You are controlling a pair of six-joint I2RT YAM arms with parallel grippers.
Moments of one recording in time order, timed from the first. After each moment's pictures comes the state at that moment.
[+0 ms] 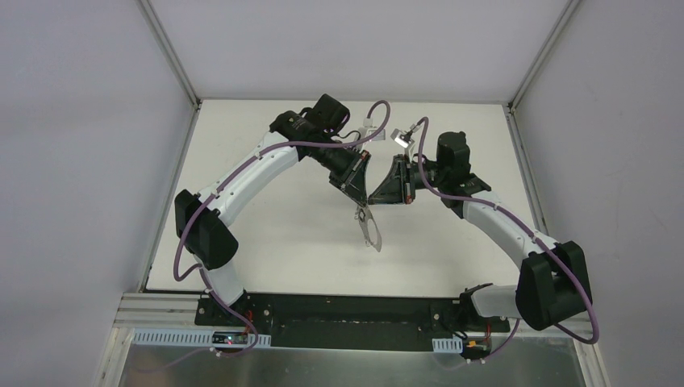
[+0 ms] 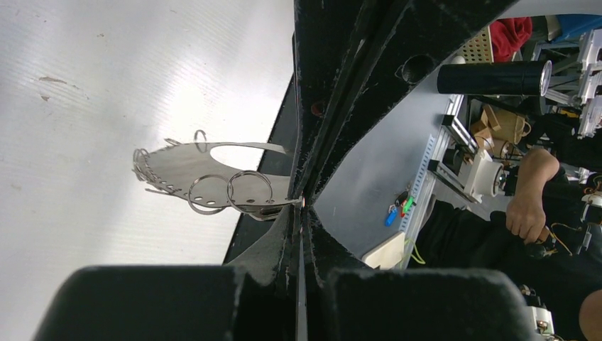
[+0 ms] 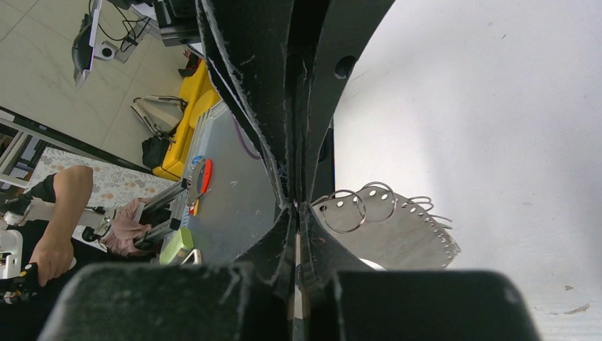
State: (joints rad) left arm -0.68 1.75 1.79 -1.08 0.85 -0.09; right arm 0.40 1.32 0.88 0.16 -1.29 0.45
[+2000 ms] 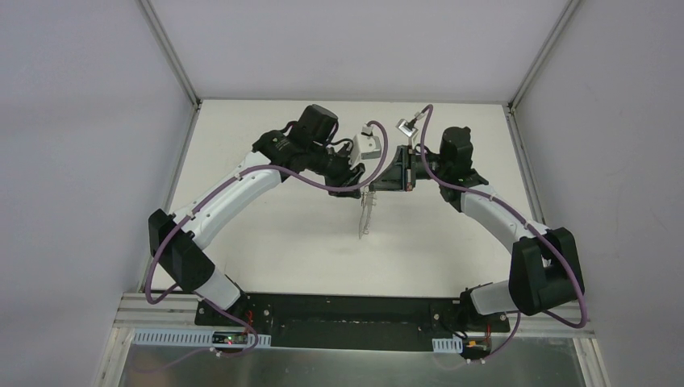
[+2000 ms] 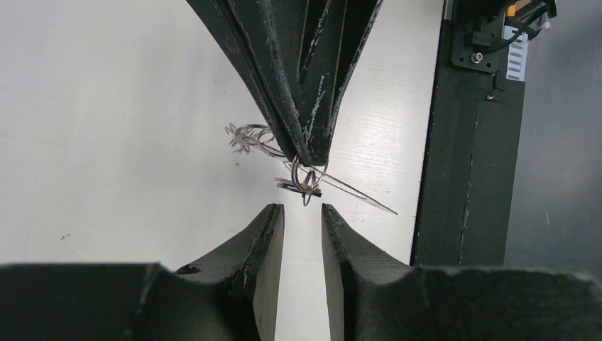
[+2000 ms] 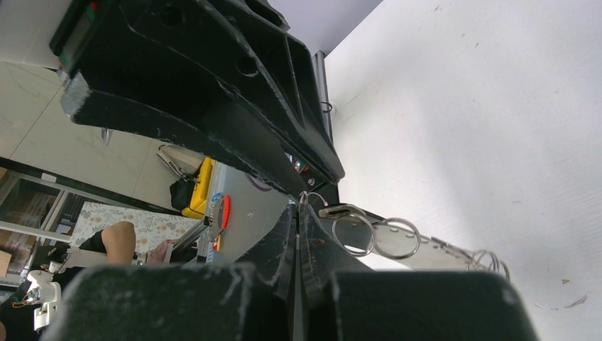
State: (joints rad) left arm -0.71 1.55 1.56 -0.80 0.62 0.39; right arm 0.34 1.40 0.89 0.36 -1.27 0.71
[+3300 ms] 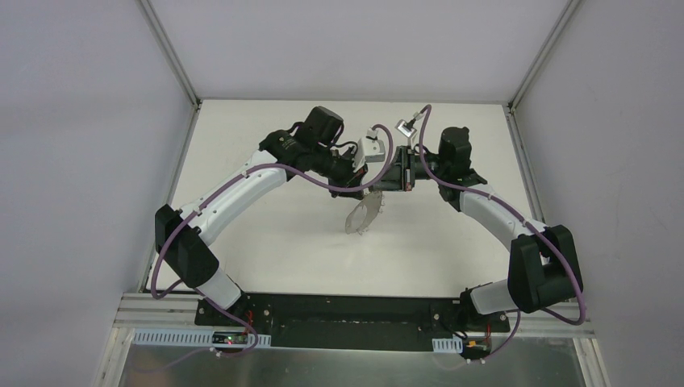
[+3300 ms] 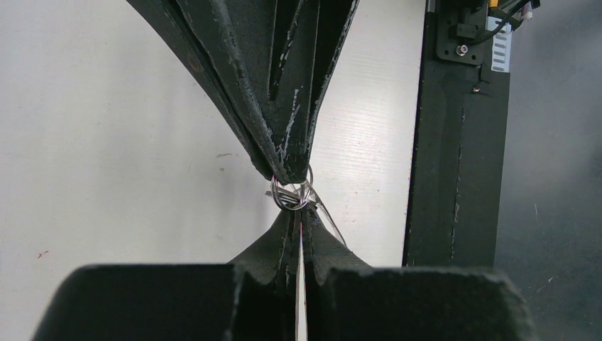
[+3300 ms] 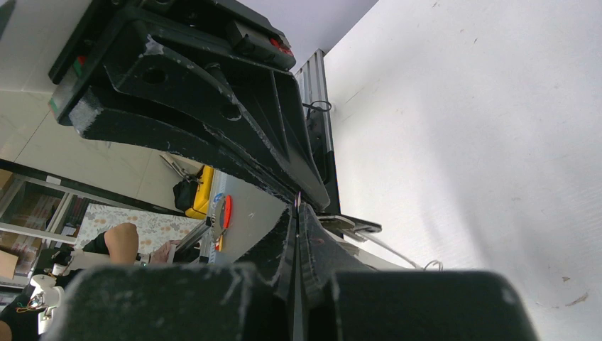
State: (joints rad) left arm -0.72 1.59 1.57 -0.82 0.66 0.40; right arm 0.34 1.42 0.89 0.36 -1.26 0.71
